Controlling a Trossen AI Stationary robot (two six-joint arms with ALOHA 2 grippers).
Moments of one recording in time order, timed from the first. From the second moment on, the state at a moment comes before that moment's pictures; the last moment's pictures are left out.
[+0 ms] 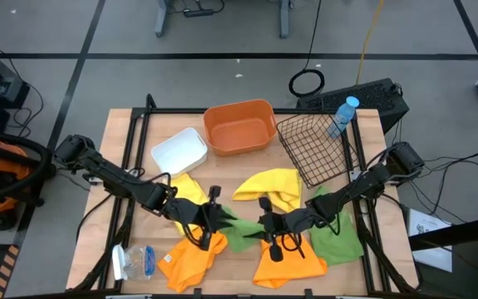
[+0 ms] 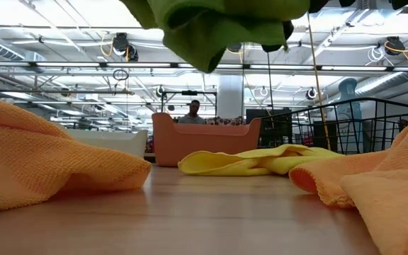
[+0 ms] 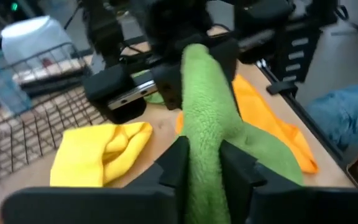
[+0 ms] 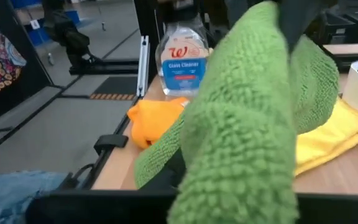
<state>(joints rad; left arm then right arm) -0.45 1.47 0.99 0.08 -0.29 0.03 0.48 1.65 0.87 0.49 0.24 0.22</state>
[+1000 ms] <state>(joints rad) -0.50 1.47 0.87 0.12 -0.55 -0.25 0.56 1.17 0.87 -0.29 0.43 0.47</state>
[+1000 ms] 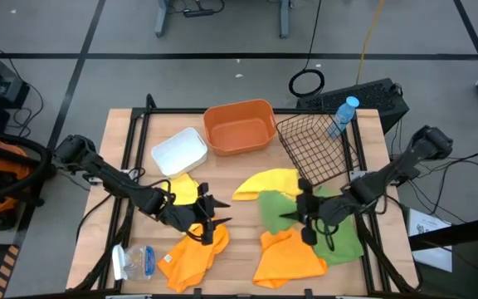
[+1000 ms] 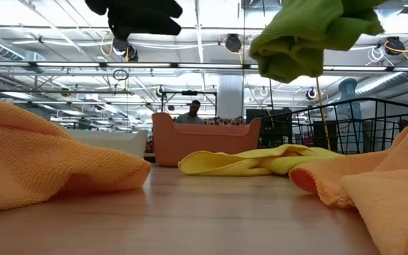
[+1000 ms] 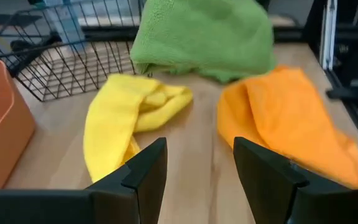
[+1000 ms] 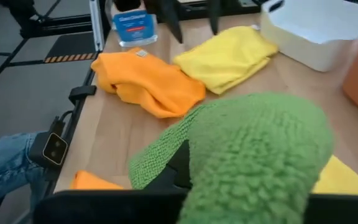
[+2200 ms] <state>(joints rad) -0.28 1.66 0.86 0.40 -0.47 -0.17 0.54 0.94 1.20 -1.47 0.58 0.83</state>
